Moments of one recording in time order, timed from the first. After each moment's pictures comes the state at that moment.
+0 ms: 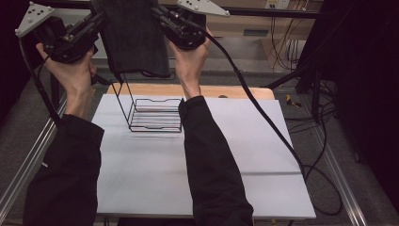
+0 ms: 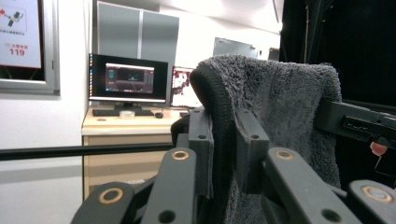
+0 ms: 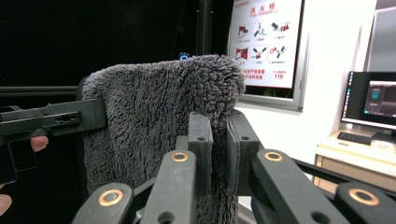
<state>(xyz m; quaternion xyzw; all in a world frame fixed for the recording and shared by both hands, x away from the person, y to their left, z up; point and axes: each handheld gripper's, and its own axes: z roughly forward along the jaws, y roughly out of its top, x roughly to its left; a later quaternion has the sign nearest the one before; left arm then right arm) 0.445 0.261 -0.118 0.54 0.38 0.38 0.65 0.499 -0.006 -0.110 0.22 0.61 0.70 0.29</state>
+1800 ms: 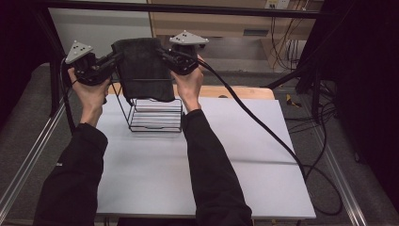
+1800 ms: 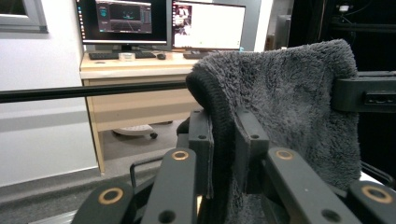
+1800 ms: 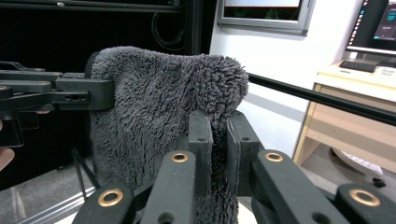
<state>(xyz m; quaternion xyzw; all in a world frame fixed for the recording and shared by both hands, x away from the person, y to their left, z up) 0.494 0.276 -0.221 0.62 0.39 0.34 0.59 0.539 0.006 -0.206 0.26 0.70 0.61 0.26</state>
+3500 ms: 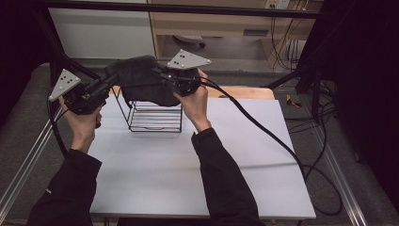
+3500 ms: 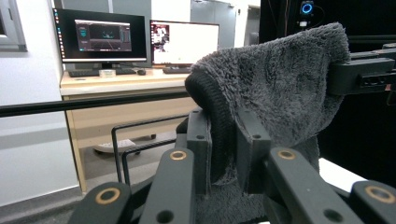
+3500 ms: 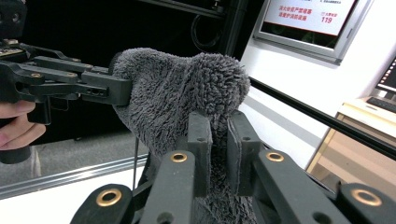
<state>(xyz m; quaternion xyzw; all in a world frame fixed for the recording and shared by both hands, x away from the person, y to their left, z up) 0.429 0.287 -0.251 0.62 0.34 0.35 0.62 0.476 -0.001 -0.210 0.16 0.73 0.60 0.28</state>
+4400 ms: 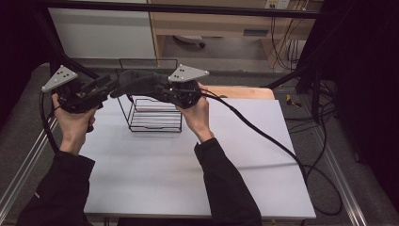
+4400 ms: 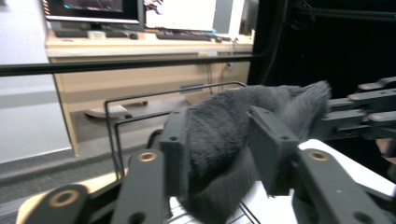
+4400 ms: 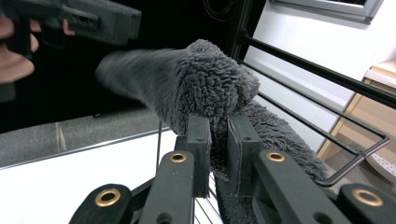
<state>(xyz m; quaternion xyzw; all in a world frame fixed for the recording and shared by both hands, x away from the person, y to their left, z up) 0.421 0.287 -0.229 0.67 0.39 0.28 0.57 0.471 -0.003 -0.243 0.18 0.77 0.57 0.23</state>
